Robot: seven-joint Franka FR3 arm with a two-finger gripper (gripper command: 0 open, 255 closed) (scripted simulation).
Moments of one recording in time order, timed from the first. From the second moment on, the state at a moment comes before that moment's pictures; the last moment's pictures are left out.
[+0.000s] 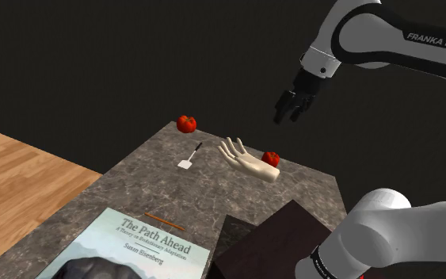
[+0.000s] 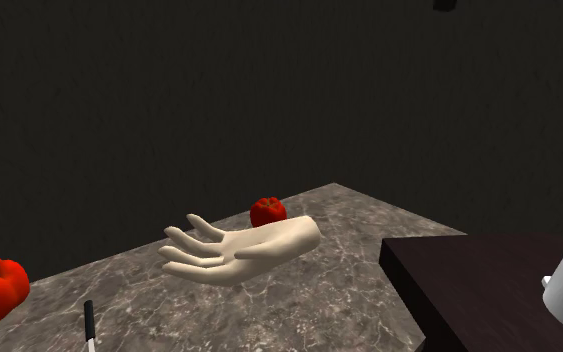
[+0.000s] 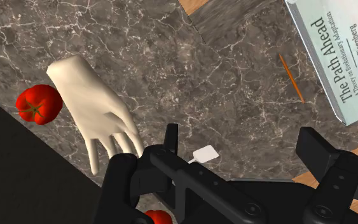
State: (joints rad) arm -0.02 -0.80 -0.02 -2.39 0.05 1.70 0.00
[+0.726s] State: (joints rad) arm -0.02 -0.65 -0.17 -2.52 0.01 2.00 -0.23
